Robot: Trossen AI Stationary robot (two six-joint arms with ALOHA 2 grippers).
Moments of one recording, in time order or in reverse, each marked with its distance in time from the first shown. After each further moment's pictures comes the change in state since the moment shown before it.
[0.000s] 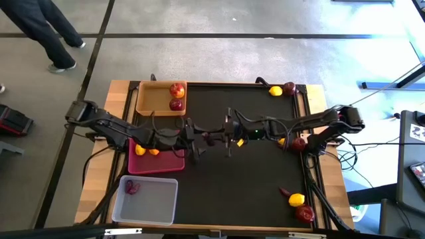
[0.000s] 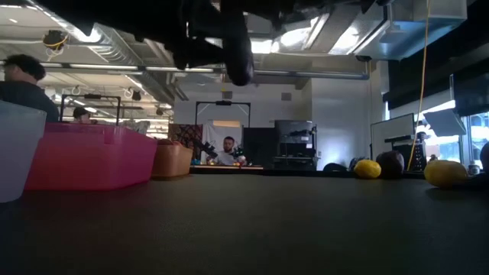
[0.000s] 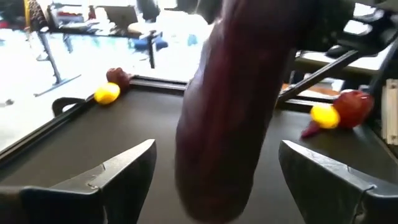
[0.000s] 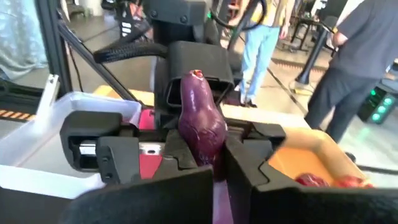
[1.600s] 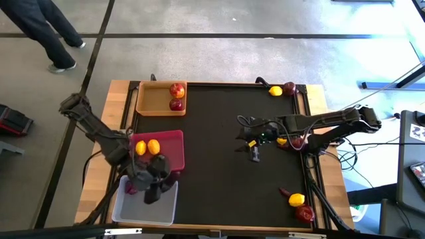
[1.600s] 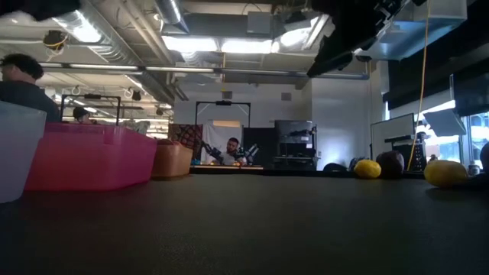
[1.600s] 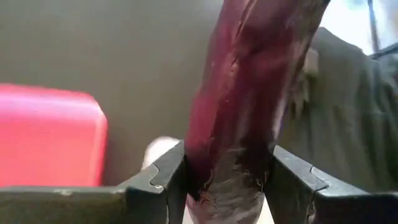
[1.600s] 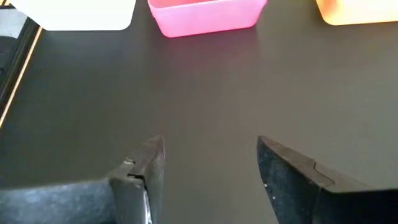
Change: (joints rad) left arm -0.535 -0.178 0.332 -1.222 0.148 -0.805; right arm 0.009 -0.228 -0.072 -0.788 -0.063 0.242
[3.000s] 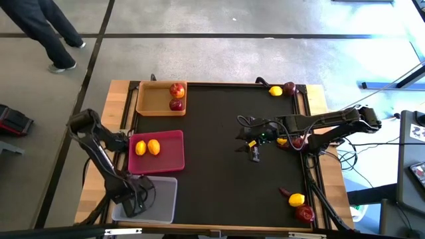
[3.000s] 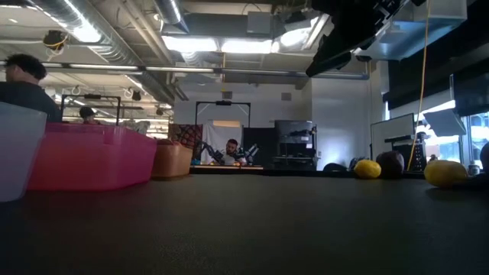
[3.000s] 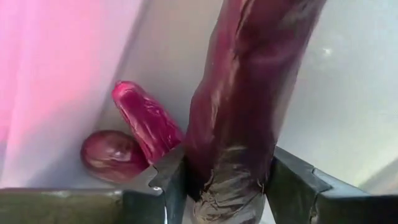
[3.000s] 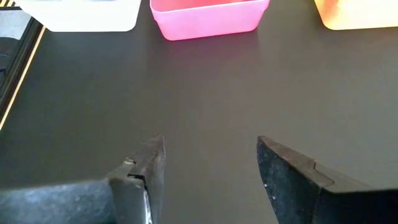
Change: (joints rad) left arm -0.329 0.346 -0.114 -0.219 0.394 -0.660; right arm 0.000 0.000 0.000 0.010 -0.001 -0.009
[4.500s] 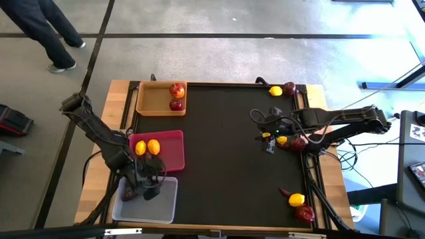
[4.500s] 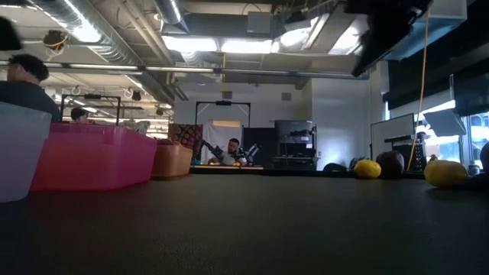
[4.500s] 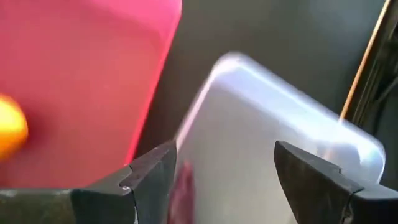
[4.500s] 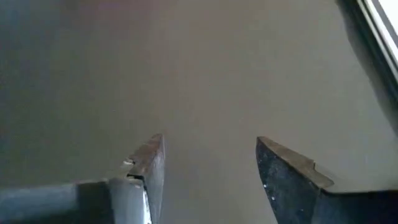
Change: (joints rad) left arm 0.272 -0.335 0.030 0.033 -0.390 0.341; right arm -0.001 -0.162 0.077 -0.488 0.227 0.173
